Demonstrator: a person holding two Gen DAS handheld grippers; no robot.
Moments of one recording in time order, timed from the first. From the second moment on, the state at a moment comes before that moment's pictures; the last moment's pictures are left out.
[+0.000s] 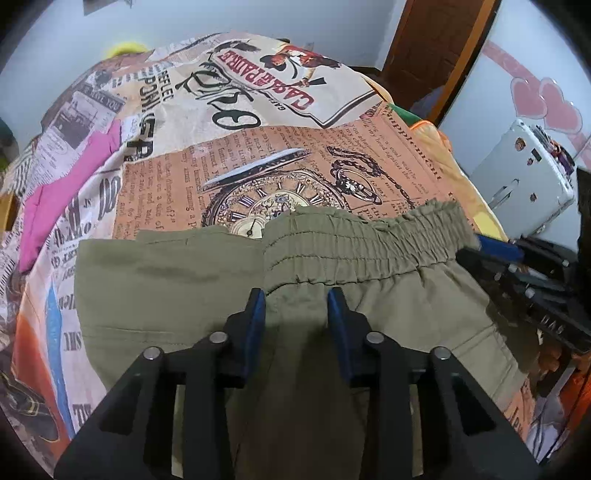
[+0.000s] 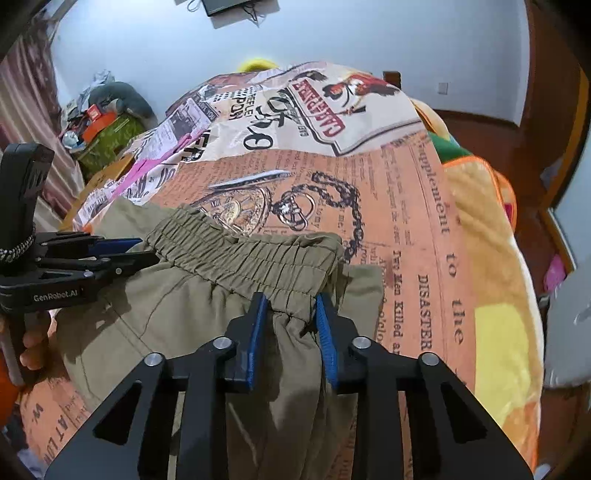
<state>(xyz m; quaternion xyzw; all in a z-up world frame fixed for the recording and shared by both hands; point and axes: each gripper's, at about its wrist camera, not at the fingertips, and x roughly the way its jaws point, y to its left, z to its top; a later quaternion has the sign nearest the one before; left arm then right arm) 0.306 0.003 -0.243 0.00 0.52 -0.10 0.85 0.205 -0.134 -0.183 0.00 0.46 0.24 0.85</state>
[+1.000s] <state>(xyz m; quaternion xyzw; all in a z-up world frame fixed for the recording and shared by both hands) 0.263 0.029 -0.182 0.02 0.46 -0.04 0.88 0.193 -0.150 -0.143 0.00 0.45 0.20 0.87</state>
